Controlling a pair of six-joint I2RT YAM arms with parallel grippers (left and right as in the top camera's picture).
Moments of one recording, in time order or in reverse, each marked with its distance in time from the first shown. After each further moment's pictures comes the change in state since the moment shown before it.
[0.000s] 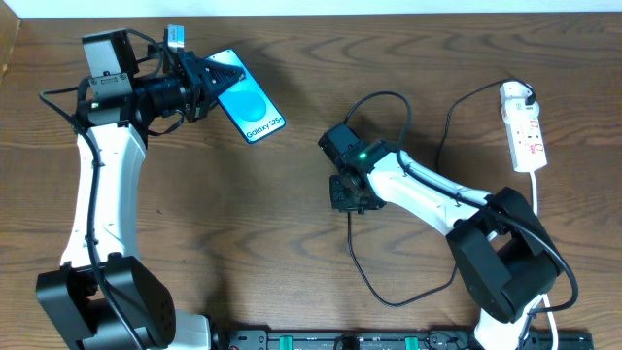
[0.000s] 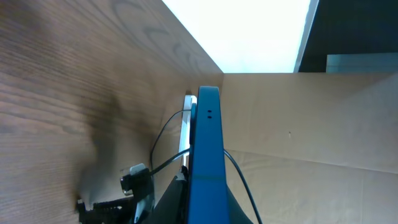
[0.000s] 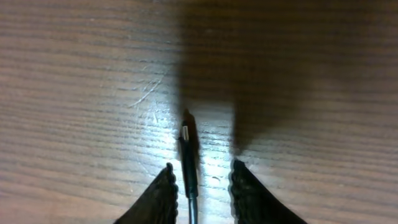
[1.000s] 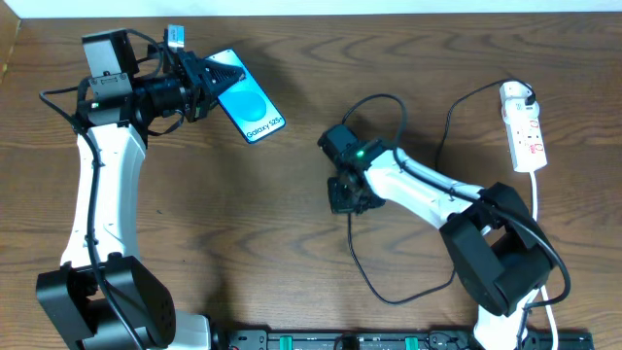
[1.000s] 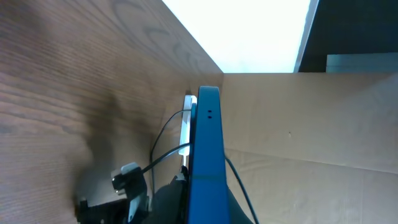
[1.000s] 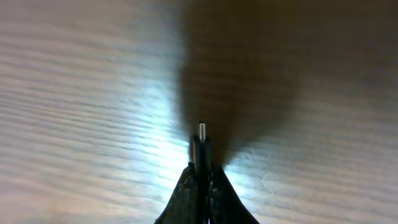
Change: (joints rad) left arm 0.000 0.000 0.000 0.000 0.000 0.000; right arm -0.019 0.035 0.024 -0.004 -0.072 -0.053
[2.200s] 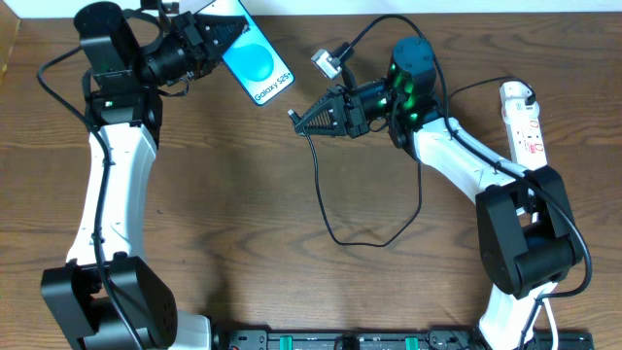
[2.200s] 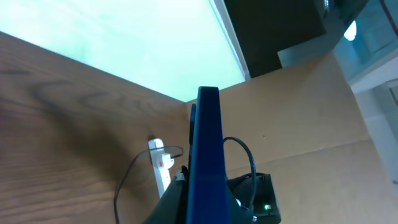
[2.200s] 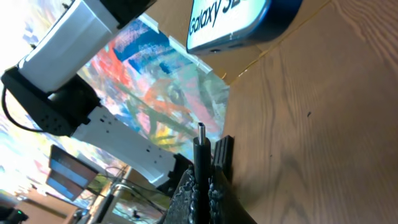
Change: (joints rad) left arm -0.053 0.000 -0.011 0.595 0.009 -0.245; right arm -0.257 0.003 0.043 1.481 -1.421 0.364
